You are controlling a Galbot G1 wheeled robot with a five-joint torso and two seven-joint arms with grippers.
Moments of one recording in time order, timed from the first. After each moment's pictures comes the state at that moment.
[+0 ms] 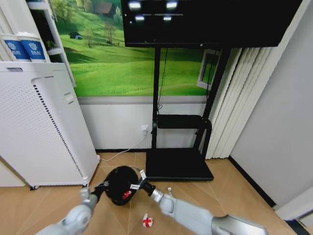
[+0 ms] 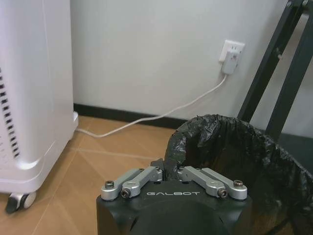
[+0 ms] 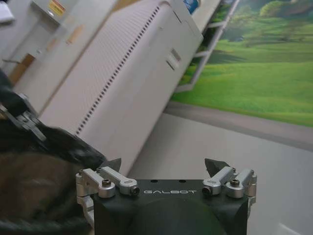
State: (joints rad) left arm 1.20 -0.58 0.03 -1.71 -1.13 -0.17 -0.30; right arm -0.56 1.14 -0.73 1.05 0.05 0.80 0.38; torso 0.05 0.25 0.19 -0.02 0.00
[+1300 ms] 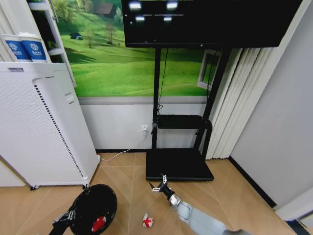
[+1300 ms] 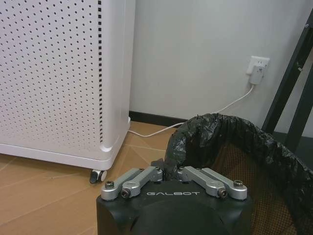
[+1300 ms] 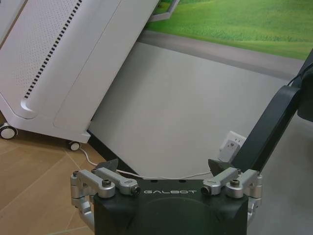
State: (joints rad) left arm 2.09 -0.80 -0.73 -2.00 -0.90 -0.23 -0.20; right arm -0.67 1.17 -0.60 0.83 0.03 0.80 0.37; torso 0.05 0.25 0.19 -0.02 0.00
